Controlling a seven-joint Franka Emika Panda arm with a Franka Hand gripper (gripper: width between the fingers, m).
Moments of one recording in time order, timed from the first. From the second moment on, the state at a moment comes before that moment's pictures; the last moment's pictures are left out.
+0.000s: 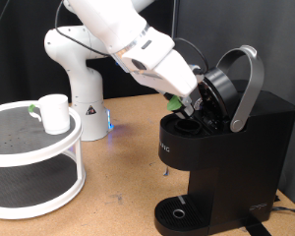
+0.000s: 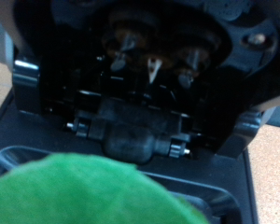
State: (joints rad) arm 0.16 -0.14 -0.18 -2.30 0.79 2.13 -1.40
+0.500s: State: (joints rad) arm 0.16 -0.09 -0.16 -2.29 0.79 2.17 -1.40
